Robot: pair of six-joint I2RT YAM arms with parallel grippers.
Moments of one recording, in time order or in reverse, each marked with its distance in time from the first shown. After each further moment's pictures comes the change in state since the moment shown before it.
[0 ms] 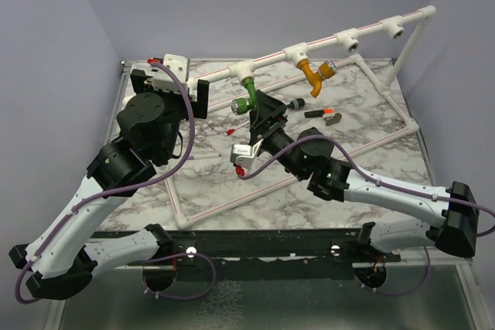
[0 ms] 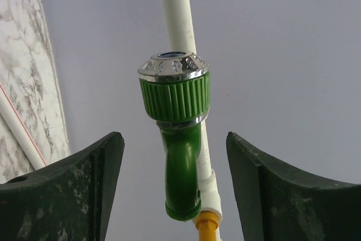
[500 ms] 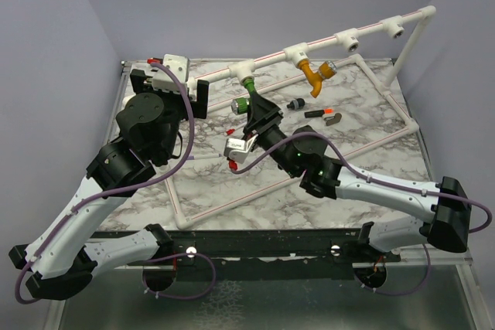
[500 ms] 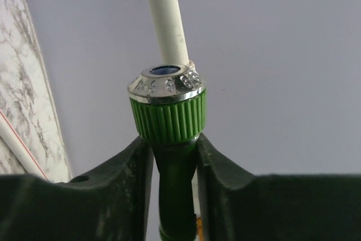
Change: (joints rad) left arm 0.000 -0.002 0.000 0.000 -0.001 0.006; right arm 0.000 0.079 0.039 0.070 0.037 -0.008
